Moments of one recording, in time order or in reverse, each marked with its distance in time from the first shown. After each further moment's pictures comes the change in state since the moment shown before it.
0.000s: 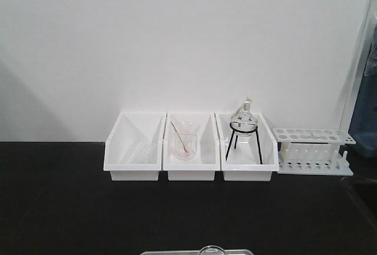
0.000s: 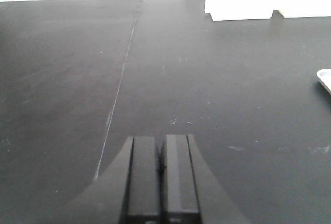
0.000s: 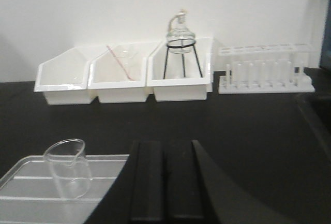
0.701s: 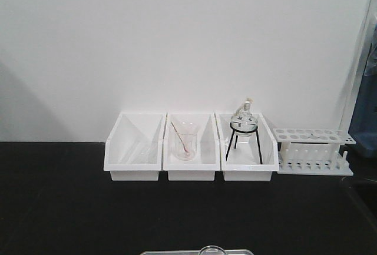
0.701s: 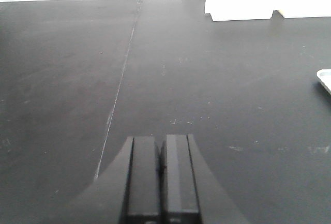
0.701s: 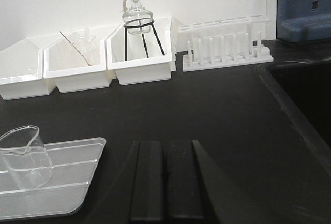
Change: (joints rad) left arm 0.000 0.000 0.000 0.000 0.000 0.000; right arm -0.097 -0.030 0.075 0.012 0.004 0.000
